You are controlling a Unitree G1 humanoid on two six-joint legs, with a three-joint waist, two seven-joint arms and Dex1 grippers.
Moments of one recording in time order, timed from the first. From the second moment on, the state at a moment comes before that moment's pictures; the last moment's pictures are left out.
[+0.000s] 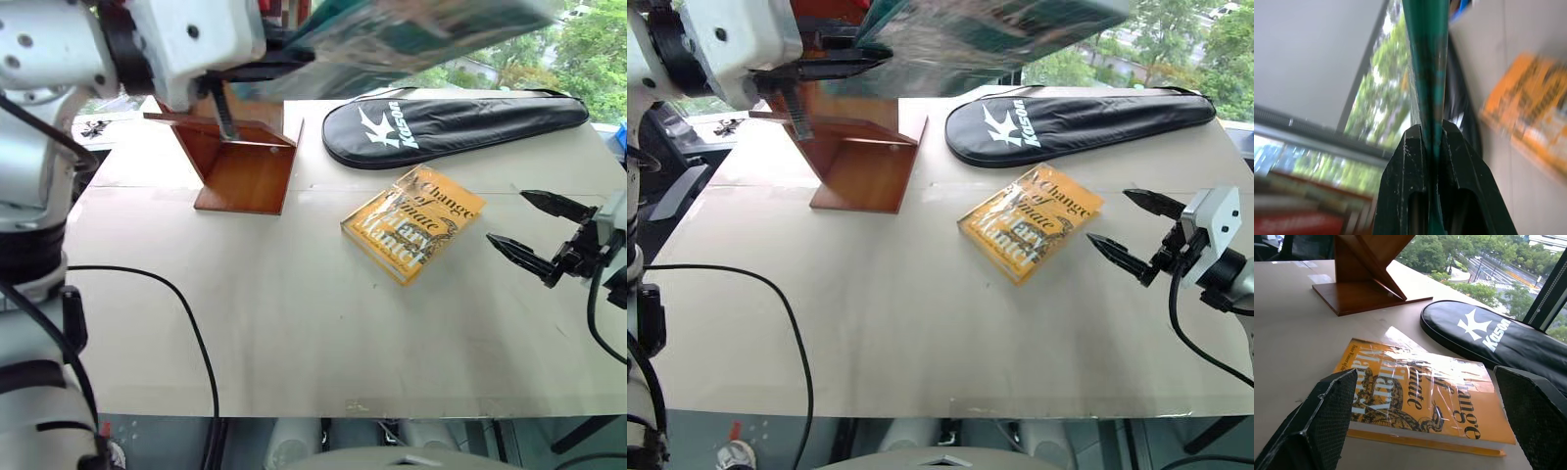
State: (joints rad) left arm -1.11 1.12 -0.20 -0.11 -0.14 0.25 -1.10; right arm -0.07 -0.76 -0.37 -0.33 0.60 0.30 0.91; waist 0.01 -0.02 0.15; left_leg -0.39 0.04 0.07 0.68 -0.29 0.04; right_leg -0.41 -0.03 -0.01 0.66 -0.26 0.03
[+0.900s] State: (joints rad) left arm -1.16 1.13 -0.19 0.22 0.13 0.29 -1.46; right arm -0.14 -0.77 -0.43 -0.42 0.81 0.36 0.94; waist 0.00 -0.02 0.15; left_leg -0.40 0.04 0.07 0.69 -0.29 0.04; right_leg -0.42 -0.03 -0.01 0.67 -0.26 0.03
